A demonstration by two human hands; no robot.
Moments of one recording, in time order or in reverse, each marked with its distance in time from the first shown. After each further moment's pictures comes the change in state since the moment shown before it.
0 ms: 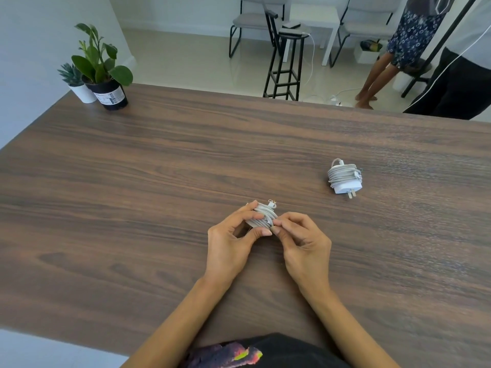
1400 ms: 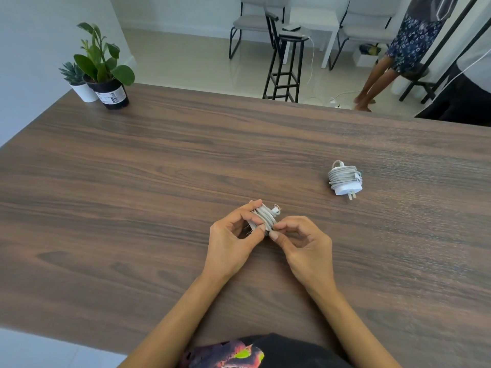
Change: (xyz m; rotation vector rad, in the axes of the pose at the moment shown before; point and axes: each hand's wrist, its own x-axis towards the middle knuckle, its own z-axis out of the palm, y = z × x) left_hand 0.001 0.005 -0.006 -0.070 -0.122 -0.089; right_hand 0.001 0.000 -0.008 0.196 -0.134 0.129
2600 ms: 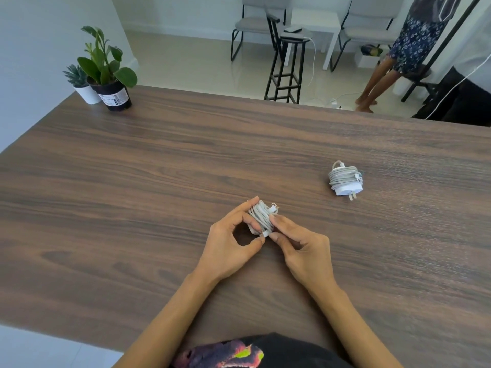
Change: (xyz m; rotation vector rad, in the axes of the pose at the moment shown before) left_hand 0.001 0.001 -0.015 0.360 -0.116 0.114; right_hand 0.001 0.005 -0.004 -0.279 -0.092 -0.188
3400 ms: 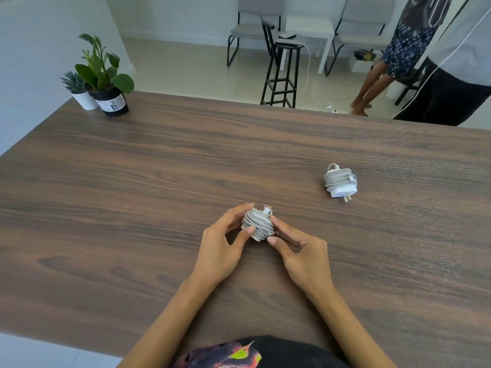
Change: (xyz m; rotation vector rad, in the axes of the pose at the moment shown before) left_hand -0.002 0.002 -0.001 -0.023 0.084 -0.022; right_hand -0.003 -0.006 -0.002 0.162 -0.025 0.259
